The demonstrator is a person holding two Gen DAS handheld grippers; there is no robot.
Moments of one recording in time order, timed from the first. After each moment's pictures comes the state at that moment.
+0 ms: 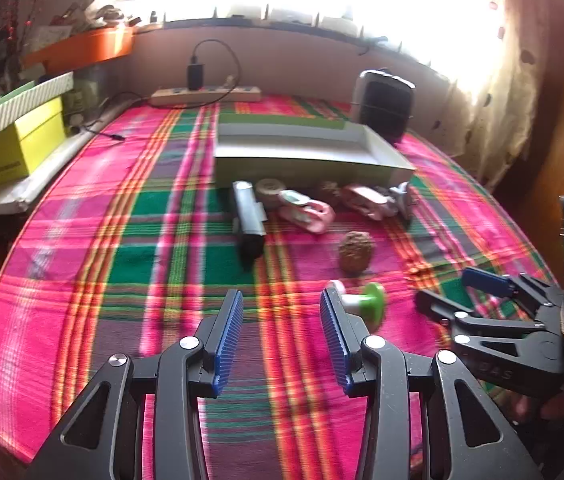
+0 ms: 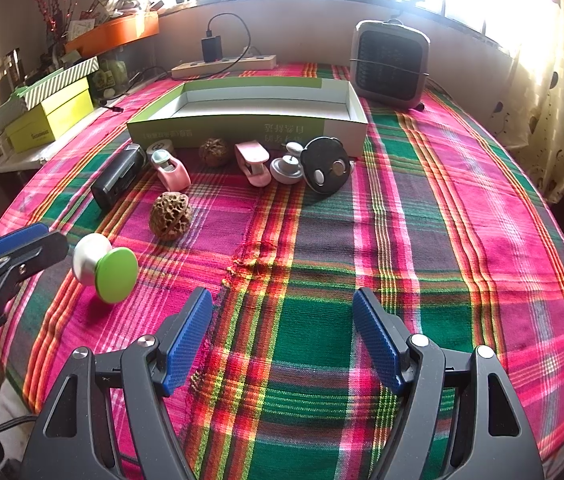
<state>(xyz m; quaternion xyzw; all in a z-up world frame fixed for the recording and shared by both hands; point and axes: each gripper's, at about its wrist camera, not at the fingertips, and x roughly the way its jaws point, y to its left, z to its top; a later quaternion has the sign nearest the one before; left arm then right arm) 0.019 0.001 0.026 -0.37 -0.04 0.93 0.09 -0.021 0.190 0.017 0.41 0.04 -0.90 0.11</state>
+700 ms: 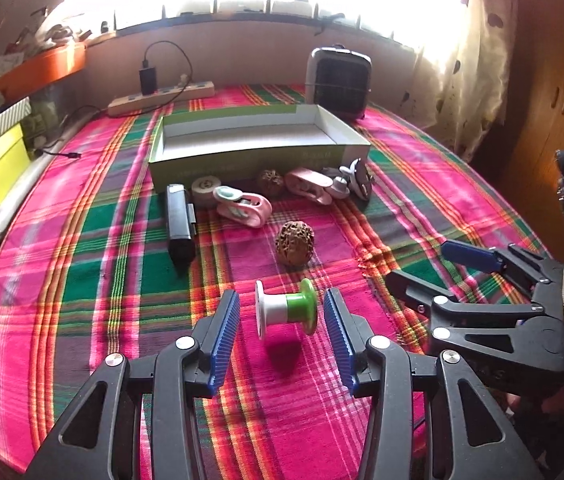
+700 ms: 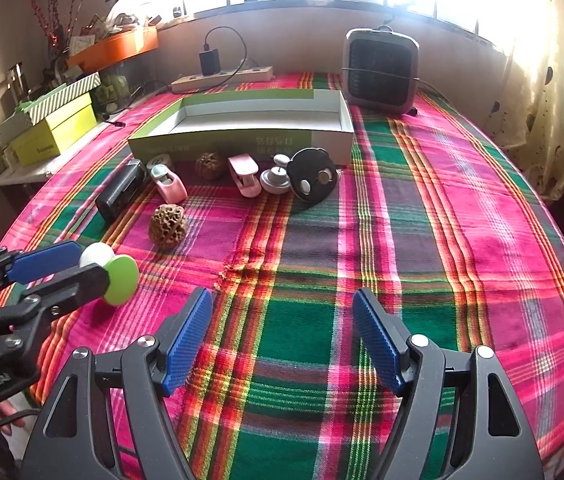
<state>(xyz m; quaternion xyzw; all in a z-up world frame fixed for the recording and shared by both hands) 0.014 0.043 0.024 -0.38 0.01 0.91 0.13 -0.013 0.207 0.025 0.40 0.03 -0.91 0.11</state>
